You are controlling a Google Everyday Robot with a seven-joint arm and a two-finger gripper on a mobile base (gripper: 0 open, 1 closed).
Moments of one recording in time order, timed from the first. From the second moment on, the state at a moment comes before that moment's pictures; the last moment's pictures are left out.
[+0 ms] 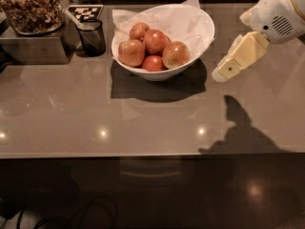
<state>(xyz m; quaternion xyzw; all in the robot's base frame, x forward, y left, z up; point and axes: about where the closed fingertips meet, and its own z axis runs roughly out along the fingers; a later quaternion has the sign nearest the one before) 0.529 -0.175 0.991 -0.49 0.81 0.07 0.33</state>
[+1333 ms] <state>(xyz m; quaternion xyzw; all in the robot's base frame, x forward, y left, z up) 0.543 -0.152 0.984 -0.51 0.79 0.08 0.33</state>
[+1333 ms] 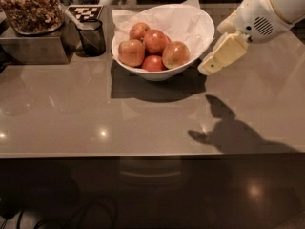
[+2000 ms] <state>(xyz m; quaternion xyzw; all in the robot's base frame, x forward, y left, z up) 0.561 -0.125 0.984 -0.53 0.77 0.10 0.34</state>
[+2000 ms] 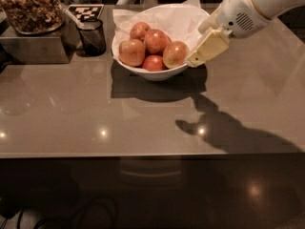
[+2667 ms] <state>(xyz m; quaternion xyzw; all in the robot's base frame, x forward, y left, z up) 0.604 -0.090 0.988 -0.56 0.75 0.12 0.34</state>
